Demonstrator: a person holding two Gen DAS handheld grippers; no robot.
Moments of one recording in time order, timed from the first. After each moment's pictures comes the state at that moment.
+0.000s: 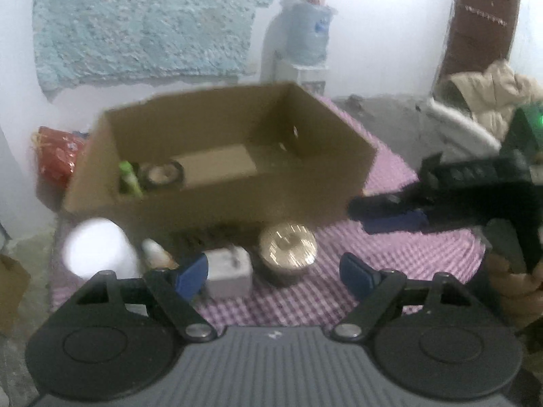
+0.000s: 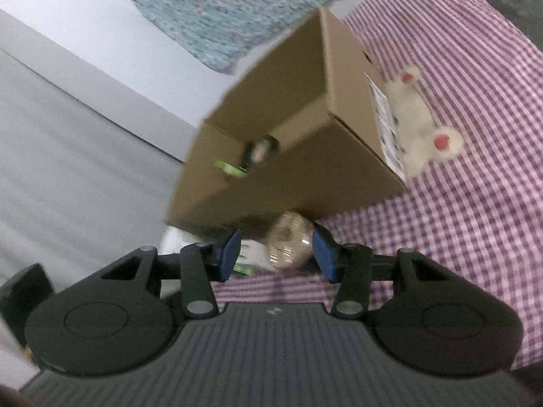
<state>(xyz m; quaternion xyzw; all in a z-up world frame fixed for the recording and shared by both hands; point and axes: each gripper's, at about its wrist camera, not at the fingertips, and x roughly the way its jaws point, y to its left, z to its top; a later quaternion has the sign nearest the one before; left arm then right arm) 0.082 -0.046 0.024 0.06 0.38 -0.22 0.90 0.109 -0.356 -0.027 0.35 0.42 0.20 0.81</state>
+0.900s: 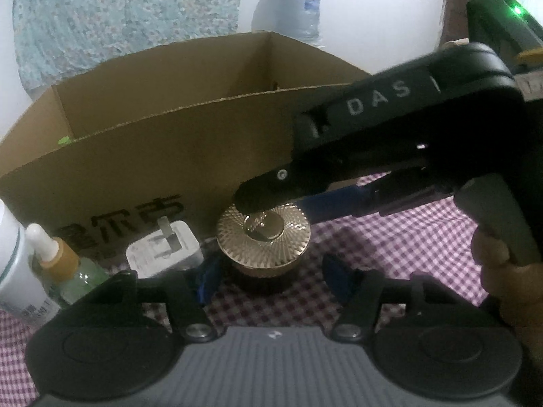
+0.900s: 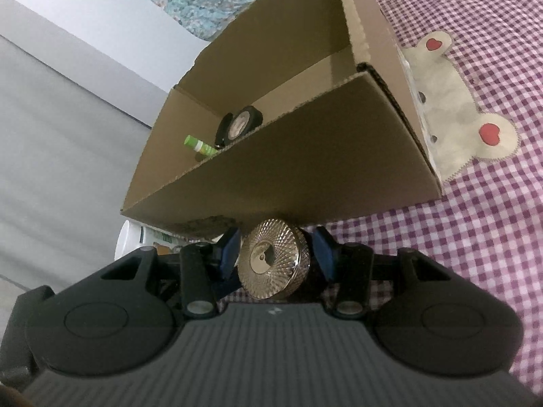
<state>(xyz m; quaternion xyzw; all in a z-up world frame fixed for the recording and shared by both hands) 0.107 -0.093 -0.053 0.09 0.39 -0.23 0.89 0.163 -0.305 -0.061 0.32 0.46 0.21 0.80</state>
